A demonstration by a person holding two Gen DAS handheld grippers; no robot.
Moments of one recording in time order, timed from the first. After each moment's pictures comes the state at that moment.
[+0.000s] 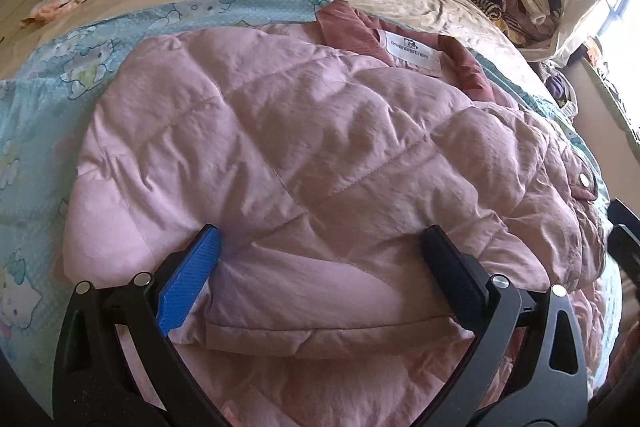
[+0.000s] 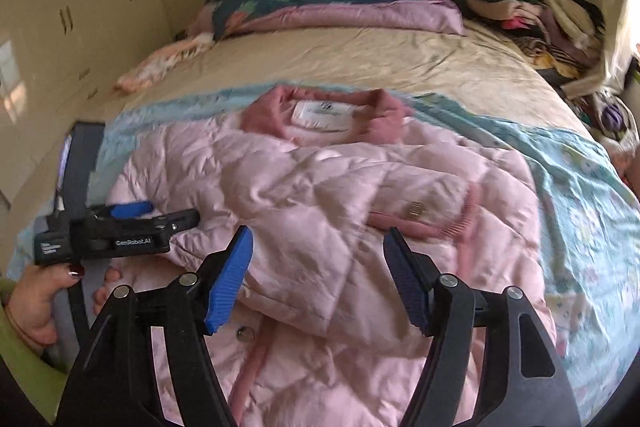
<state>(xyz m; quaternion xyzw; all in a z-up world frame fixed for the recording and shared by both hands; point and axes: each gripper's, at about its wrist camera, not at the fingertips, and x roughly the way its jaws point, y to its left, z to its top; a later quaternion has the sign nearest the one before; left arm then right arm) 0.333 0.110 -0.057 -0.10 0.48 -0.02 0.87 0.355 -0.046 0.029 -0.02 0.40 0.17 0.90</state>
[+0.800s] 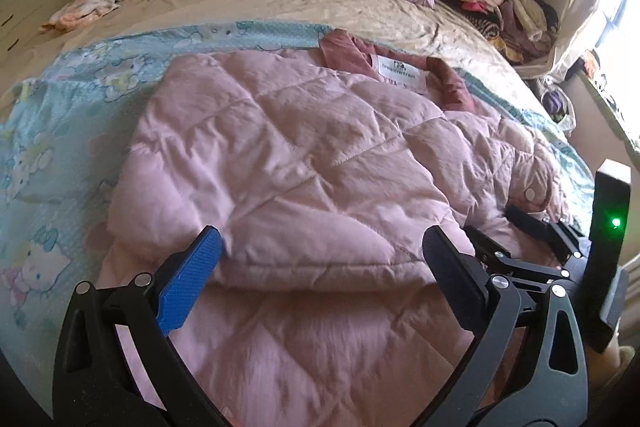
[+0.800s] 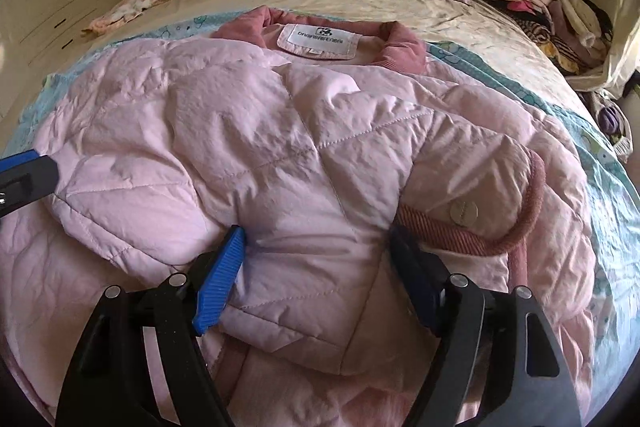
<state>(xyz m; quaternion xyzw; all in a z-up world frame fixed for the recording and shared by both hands) 0.288 0.108 -0.024 -0.11 0.44 0.00 0.89 0.386 -0.018 -0.051 -0.07 0.45 0.13 0.88</state>
